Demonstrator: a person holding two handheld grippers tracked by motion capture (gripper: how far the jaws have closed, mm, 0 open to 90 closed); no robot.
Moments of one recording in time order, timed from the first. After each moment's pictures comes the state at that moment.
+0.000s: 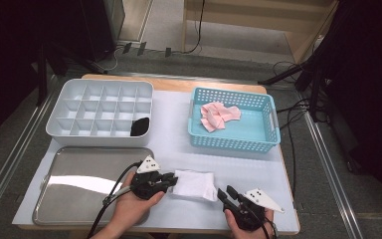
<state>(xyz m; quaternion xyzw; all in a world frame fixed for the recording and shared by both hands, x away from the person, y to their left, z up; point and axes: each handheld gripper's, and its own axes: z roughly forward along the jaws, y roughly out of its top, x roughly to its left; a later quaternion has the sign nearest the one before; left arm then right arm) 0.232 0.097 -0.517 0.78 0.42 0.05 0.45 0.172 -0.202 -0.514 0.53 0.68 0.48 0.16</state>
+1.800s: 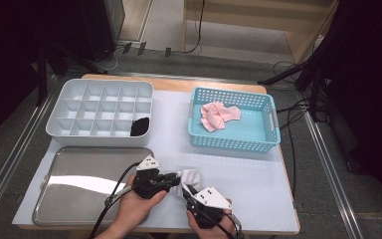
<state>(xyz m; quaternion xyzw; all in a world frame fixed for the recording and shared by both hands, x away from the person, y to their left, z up) 0.234 0.096 -0.513 0.75 0.45 0.01 0.48 0.175 -0.106 -0.526 0.41 0.76 0.46 0.20</state>
